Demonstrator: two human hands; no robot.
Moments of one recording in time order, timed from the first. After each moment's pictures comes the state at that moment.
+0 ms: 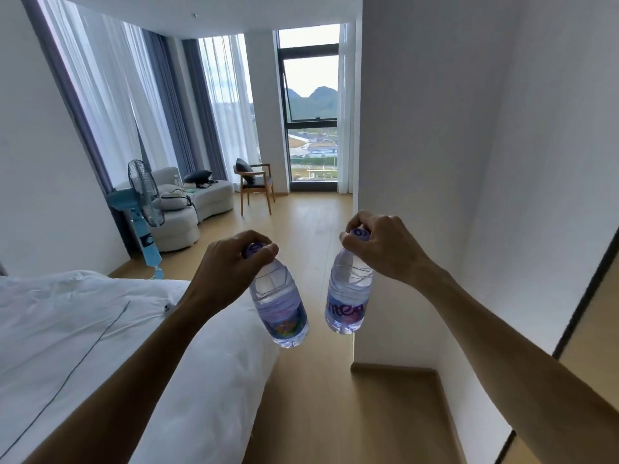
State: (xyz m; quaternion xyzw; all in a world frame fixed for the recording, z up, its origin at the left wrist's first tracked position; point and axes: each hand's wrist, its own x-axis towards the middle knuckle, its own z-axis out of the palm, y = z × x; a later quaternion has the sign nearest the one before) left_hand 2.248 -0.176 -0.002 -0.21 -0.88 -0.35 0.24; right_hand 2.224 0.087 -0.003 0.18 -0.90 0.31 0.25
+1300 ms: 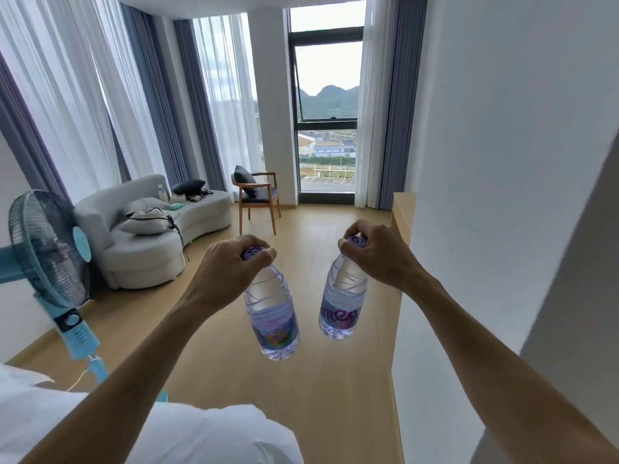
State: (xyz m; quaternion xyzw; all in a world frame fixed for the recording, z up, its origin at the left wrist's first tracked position) left_hand 1.489 -0.221 -0.021 -0.17 -0.89 -0.36 0.22; right_hand 1.458 0.041 -0.032 0.17 -0.89 0.35 0.24
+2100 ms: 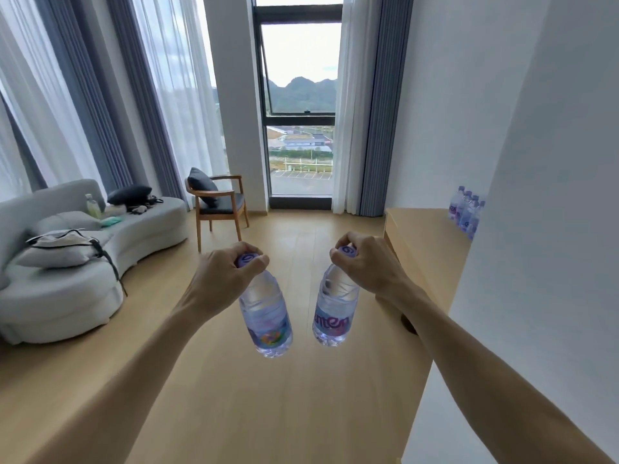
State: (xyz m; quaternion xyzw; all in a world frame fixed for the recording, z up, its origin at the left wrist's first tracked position) left_hand 0.991 -0.178 -0.046 -0.19 -0.88 -0.40 0.18; right_hand 0.983 0.082 -0.060 0.11 -0.91 0.32 0.22
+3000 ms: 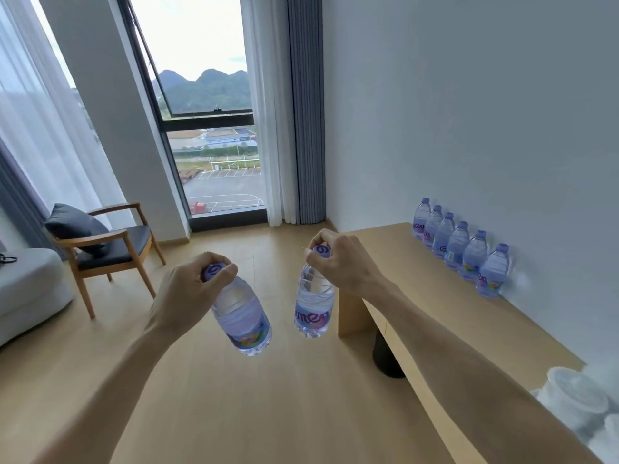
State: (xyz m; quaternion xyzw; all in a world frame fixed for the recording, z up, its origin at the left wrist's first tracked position) left_hand 0.481 0.024 -0.056 -0.29 -0.85 -0.40 0.18; right_hand 0.524 0.288 -0.066 0.02 -0.91 0.31 0.26
